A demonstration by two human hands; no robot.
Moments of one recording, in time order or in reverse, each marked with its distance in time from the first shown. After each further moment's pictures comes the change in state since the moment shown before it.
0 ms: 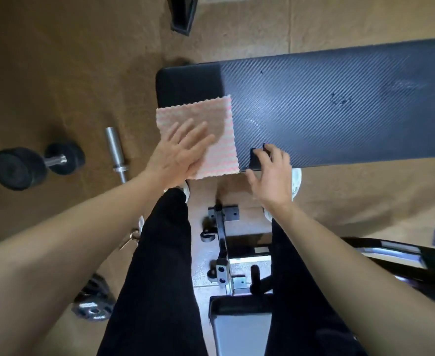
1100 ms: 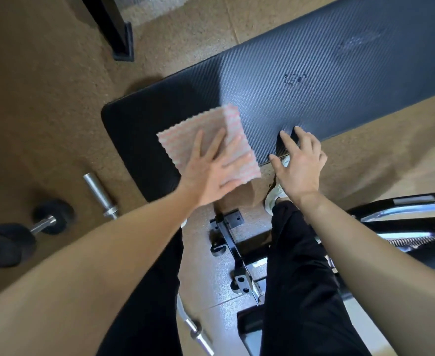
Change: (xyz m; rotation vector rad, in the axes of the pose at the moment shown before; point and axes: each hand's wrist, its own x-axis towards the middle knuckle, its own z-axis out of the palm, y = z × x) left_hand 0.094 0.090 0.019 0.065 -0.205 0.286; right_hand -0.002 0.082 -0.020 0.007 0.169 0.385
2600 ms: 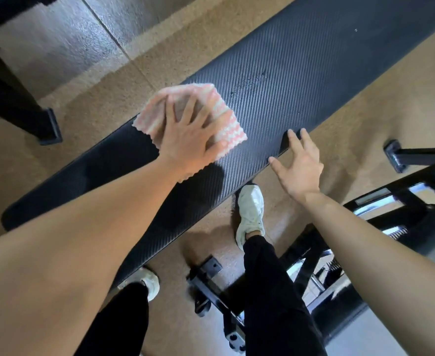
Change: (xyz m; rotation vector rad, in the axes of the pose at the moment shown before) left_hand 0.227 0.018 -0.085 0.128 0.152 0.063; right_hand 0.072 0.130 -0.068 0.244 0.113 0.355
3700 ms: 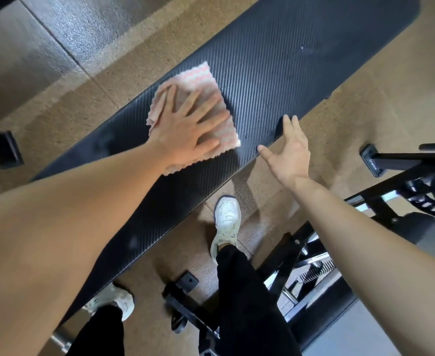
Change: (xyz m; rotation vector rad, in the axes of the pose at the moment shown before) left_hand 0.121 0.054 -0.025 0.058 0.009 0.210; right_hand 0.100 0.057 -0.062 0.117 0.034 0.042
